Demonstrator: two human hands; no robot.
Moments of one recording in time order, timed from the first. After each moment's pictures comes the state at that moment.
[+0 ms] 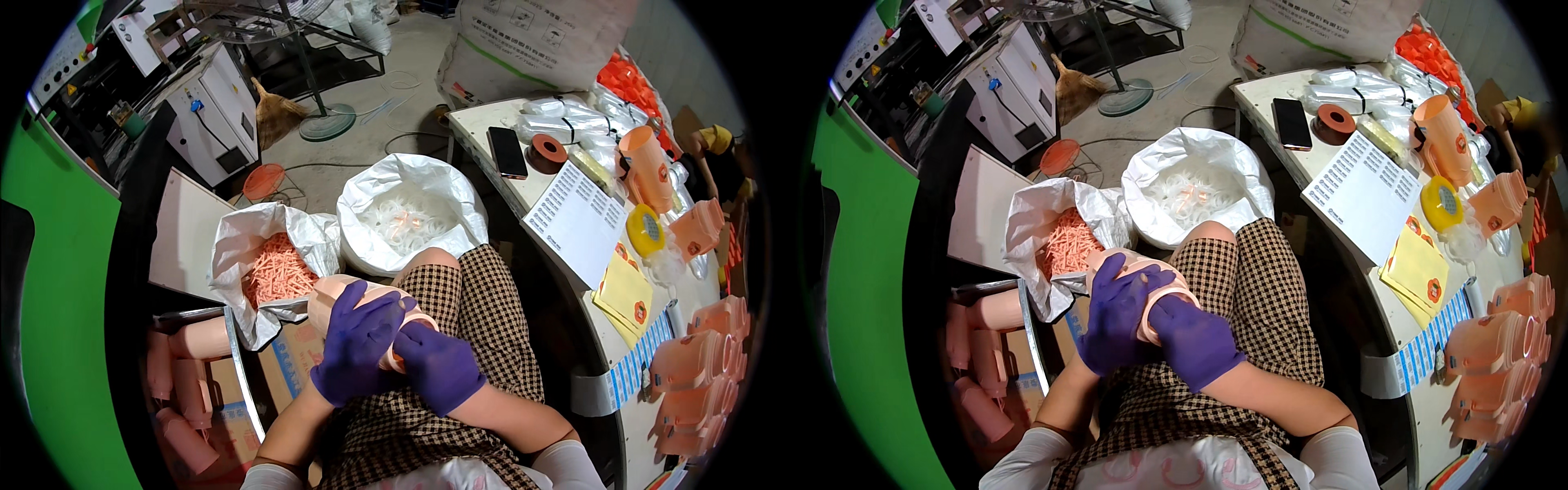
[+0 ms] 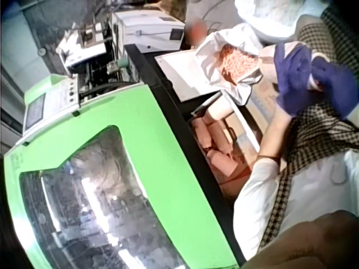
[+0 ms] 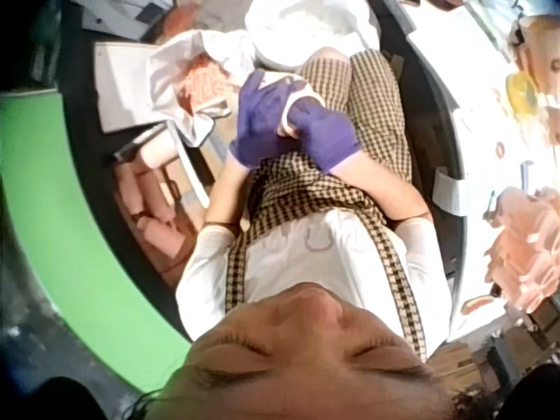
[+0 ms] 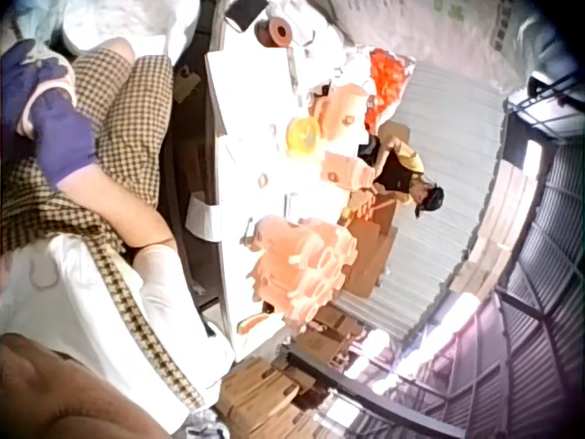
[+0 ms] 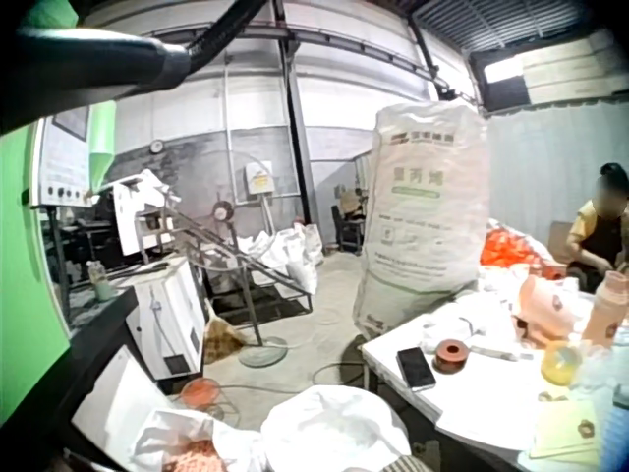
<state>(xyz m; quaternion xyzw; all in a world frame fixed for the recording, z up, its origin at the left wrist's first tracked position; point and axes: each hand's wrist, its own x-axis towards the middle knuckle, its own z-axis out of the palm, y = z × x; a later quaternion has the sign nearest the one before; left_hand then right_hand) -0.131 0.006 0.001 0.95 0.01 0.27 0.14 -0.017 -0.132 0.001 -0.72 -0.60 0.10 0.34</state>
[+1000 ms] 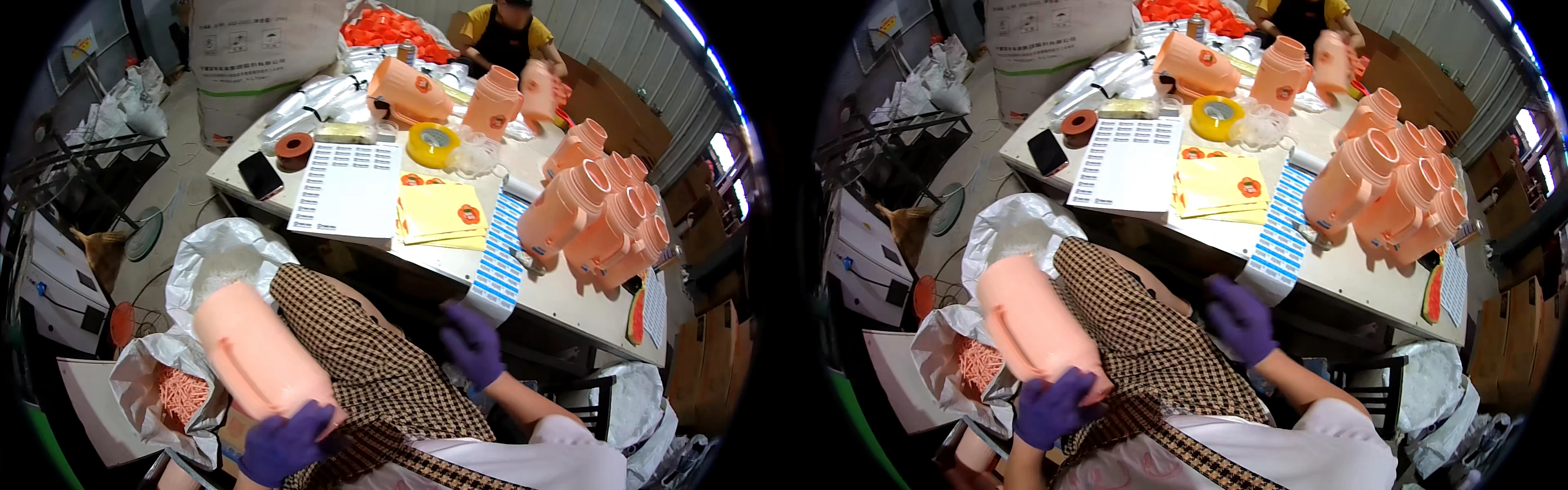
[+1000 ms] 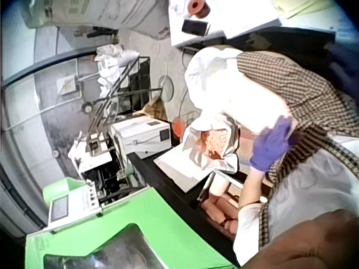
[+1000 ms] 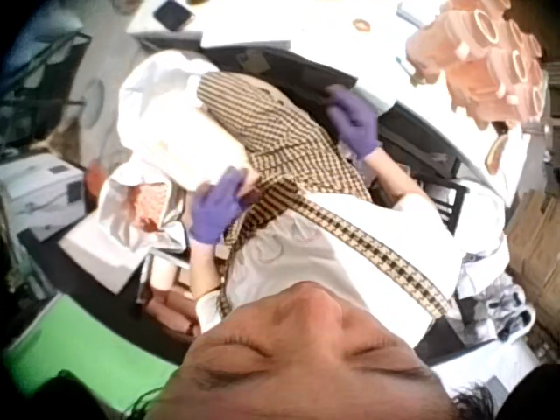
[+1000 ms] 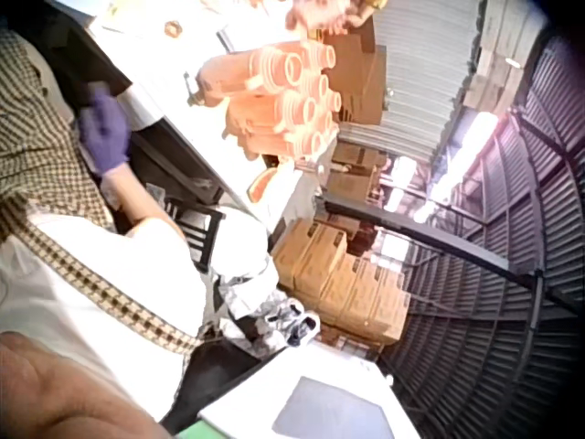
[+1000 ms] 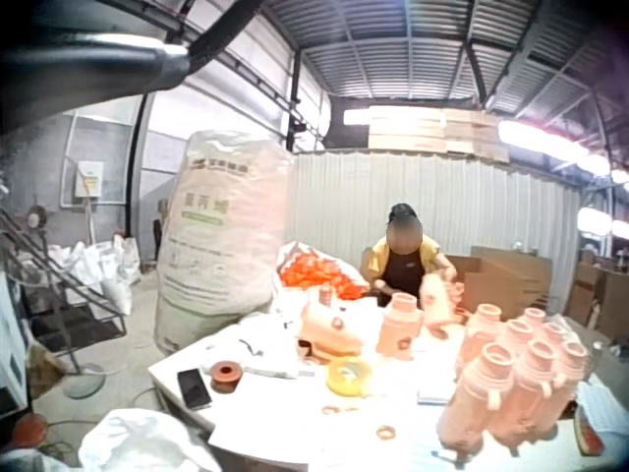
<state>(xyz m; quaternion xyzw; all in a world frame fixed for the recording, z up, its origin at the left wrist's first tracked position) -0.133 -0.058 0.000 0.95 -0.28 0.16 -0.03 0.031 -0.386 -0.062 -0.84 -0.22 -0.11 0.48</state>
